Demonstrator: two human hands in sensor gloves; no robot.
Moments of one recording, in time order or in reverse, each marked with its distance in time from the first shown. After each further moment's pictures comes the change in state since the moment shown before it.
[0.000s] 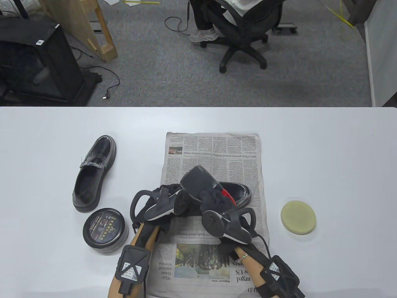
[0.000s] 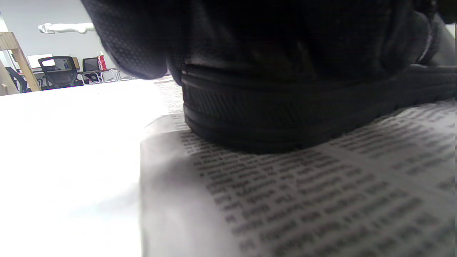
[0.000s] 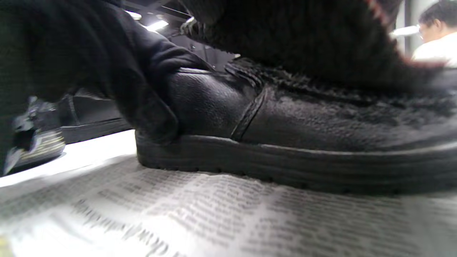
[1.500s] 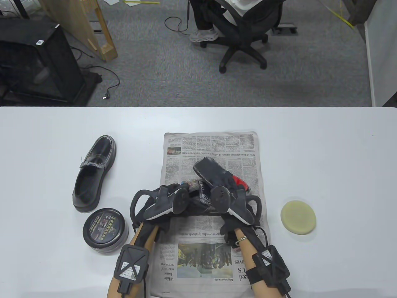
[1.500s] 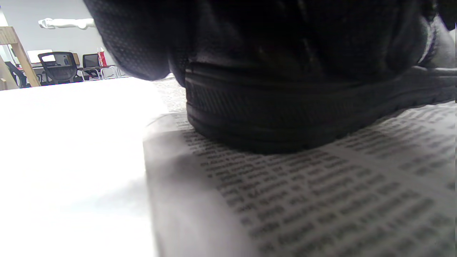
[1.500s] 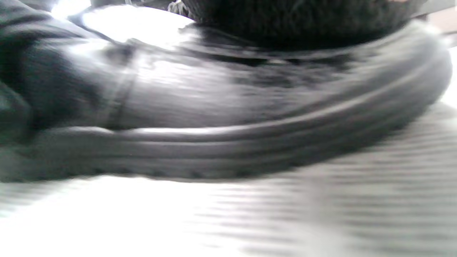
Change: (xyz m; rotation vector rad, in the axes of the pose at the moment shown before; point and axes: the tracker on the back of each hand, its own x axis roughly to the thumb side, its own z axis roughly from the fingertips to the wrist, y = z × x) left_hand -0.001 0.000 -0.001 -0.010 0.004 0.014; right_hand -0.051 0.014 -0.023 0.075 0.243 0.046
